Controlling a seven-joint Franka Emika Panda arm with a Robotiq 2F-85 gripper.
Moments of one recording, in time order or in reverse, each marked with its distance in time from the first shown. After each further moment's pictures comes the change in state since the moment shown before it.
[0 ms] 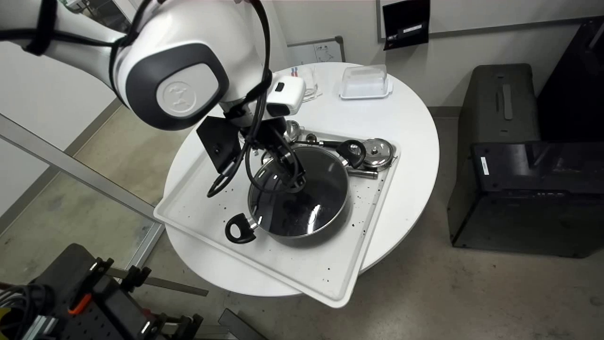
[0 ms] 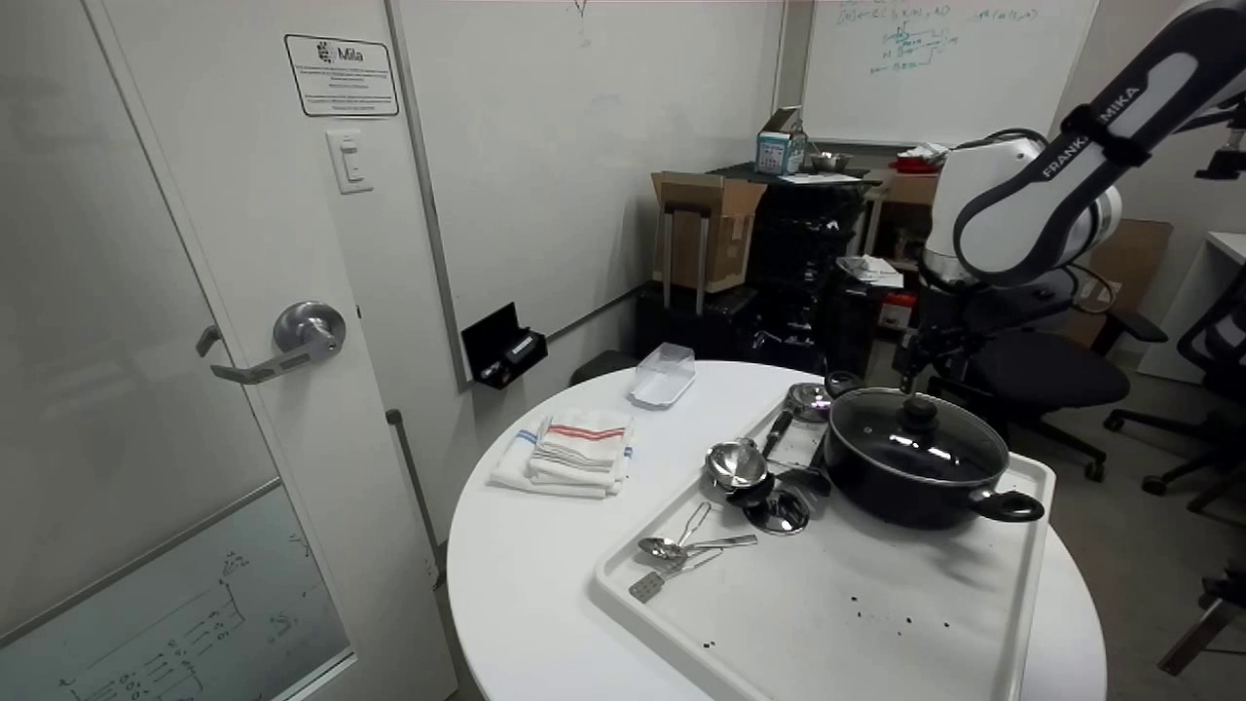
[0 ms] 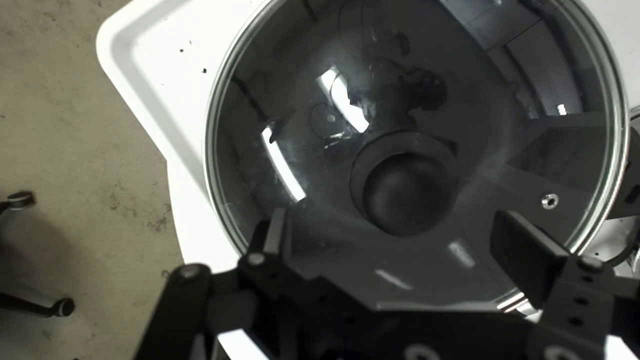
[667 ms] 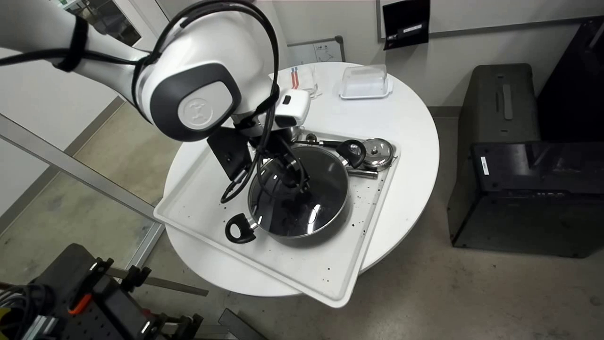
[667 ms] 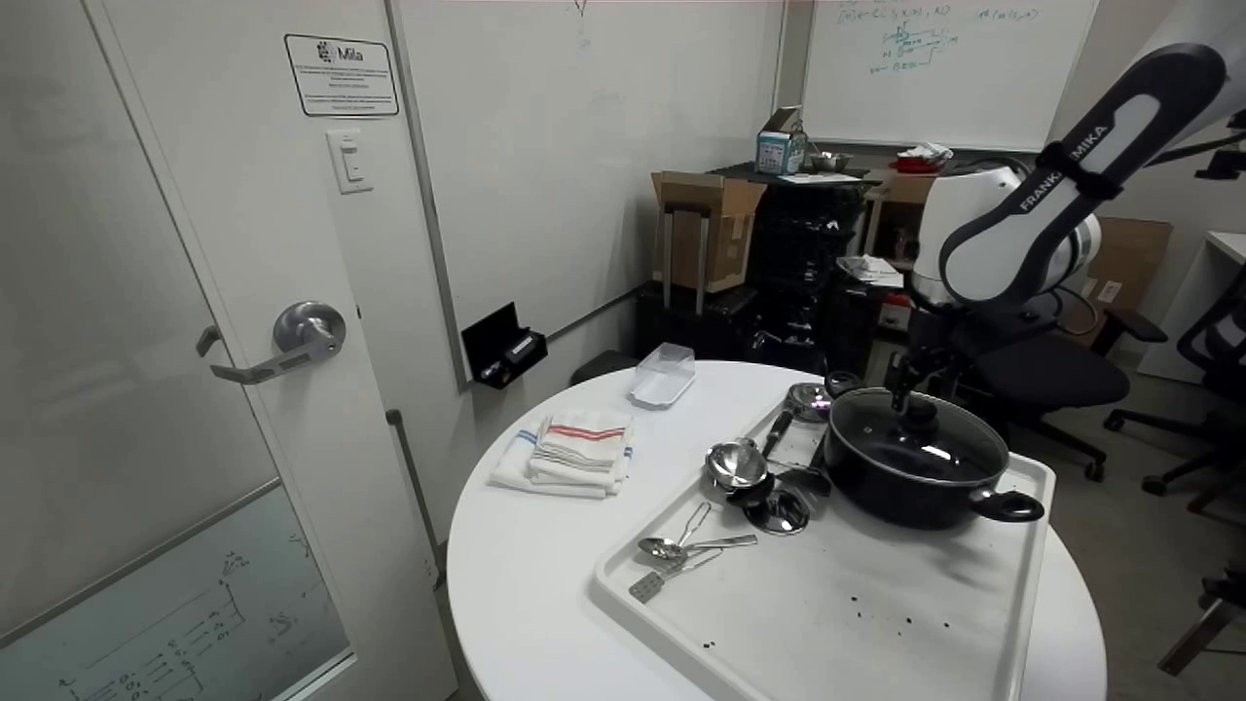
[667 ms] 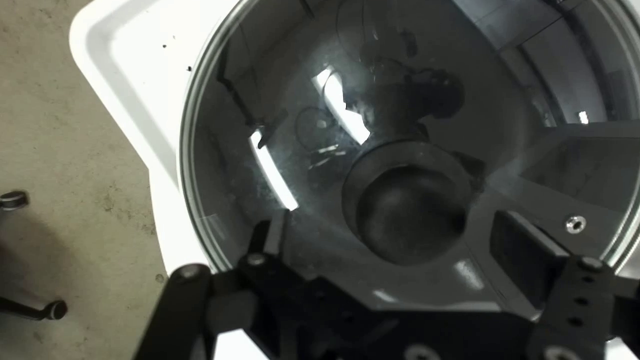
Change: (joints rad) arm 0.000 0.081 0.009 0.042 0.001 0.028 0.000
